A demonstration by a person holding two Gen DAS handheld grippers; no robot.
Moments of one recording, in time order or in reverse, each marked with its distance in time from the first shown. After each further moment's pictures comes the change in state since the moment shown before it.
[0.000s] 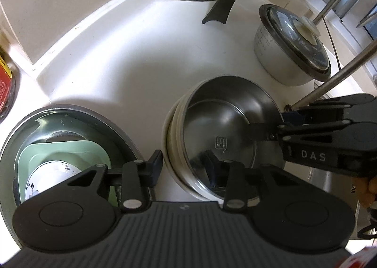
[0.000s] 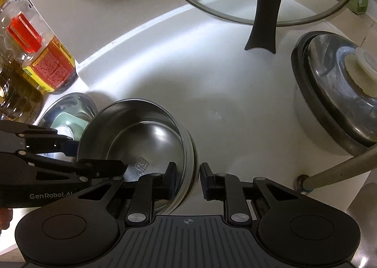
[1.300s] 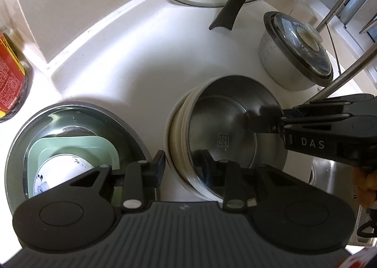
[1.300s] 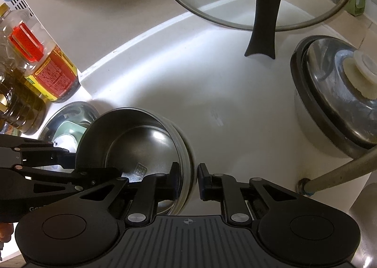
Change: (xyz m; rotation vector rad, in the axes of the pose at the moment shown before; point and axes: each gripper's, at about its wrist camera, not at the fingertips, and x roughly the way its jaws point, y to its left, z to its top) left arm -0.014 0.001 -0.003 -0.033 -0.029 0.033; right arm -0.007 0.001 0.002 0.018 -0.040 0.016
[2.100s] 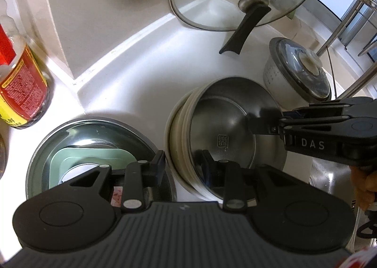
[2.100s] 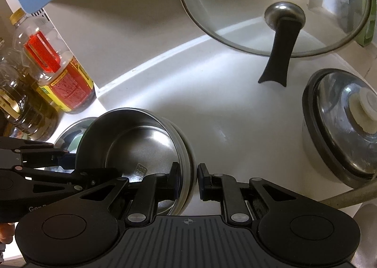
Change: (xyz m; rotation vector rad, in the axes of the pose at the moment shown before) left arm -0.034 0.017 0.006 -0.043 -0.081 0.018; right arm -0.014 0.028 0.018 -0.054 -0.052 0.011
